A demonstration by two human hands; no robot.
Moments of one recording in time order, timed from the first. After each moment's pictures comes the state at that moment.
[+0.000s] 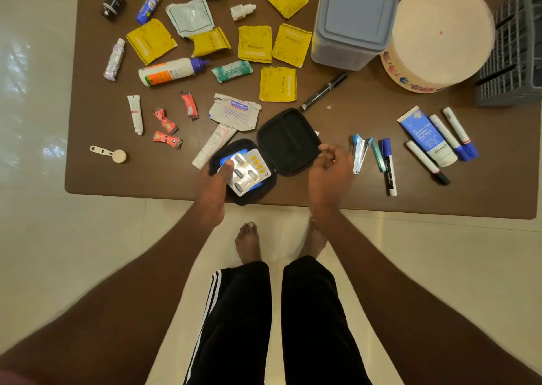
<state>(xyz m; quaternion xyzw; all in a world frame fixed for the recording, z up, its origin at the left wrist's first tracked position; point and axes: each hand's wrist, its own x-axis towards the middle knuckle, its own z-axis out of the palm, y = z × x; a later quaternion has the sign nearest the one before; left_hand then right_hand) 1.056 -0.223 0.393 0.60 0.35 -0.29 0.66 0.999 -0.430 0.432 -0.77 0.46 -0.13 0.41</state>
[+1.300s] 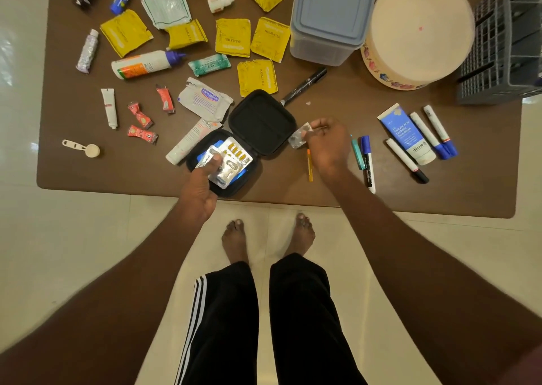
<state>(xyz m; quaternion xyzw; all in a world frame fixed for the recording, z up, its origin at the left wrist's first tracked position) 1.049 -0.254 0.404 0.49 0.39 -0.27 0.73 1.035 -0.504 0.434 -0.76 0.43 0.01 0.48</state>
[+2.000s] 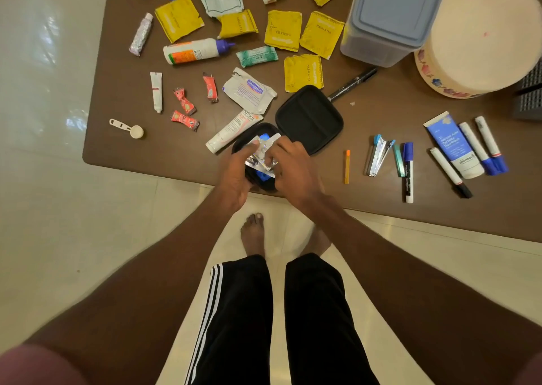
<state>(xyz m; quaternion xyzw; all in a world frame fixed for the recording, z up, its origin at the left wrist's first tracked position) 1.056 -0.243 0.397 0.51 0.35 -0.31 0.72 1.021 -0.388 0.414 -0.96 -0.01 0.13 0.26</state>
